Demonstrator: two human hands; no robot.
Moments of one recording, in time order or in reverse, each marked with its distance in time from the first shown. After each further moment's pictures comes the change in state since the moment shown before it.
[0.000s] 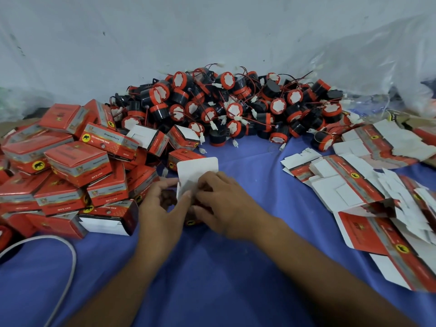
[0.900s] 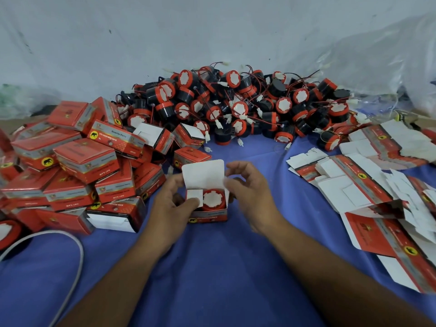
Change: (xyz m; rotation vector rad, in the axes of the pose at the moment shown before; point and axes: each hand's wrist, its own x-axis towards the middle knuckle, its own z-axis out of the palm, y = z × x) left_hand 0.012 -0.007 -0.005 -0.029 -0.296 -0.081; right_hand -0.002 0.023 0.022 1.235 0.471 0.508
